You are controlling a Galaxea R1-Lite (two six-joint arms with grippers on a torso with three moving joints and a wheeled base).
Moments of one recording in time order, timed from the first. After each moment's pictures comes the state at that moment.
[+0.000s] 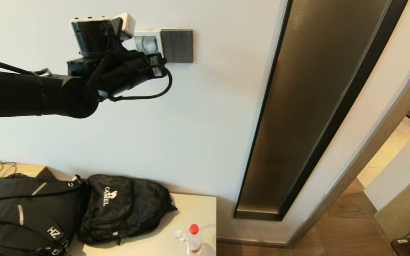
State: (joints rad) left arm -0.40 1.98 -1.63 -0.45 -0.08 -0.20; right arm 0.00 0.00 0.00 -0.01 0.02 -0.01
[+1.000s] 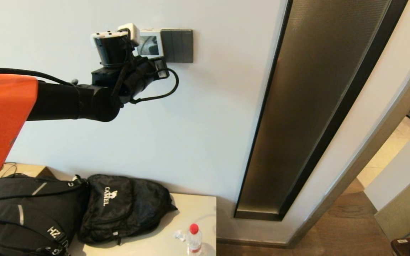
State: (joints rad) left arm -0.40 2.11 -1.73 -0.54 0.11 -0.19; right arm 0.00 0.00 0.00 -0.01 0.02 -0.01
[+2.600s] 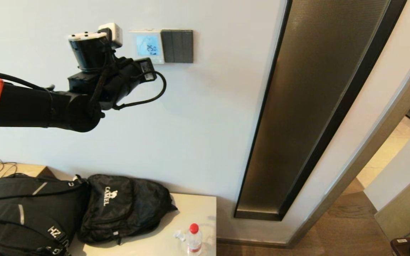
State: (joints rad) left arm -0.36 1.98 -1.49 -0.66 0.11 -0.19; right arm 0.00 0.00 0.00 -0.01 0.02 -0.01
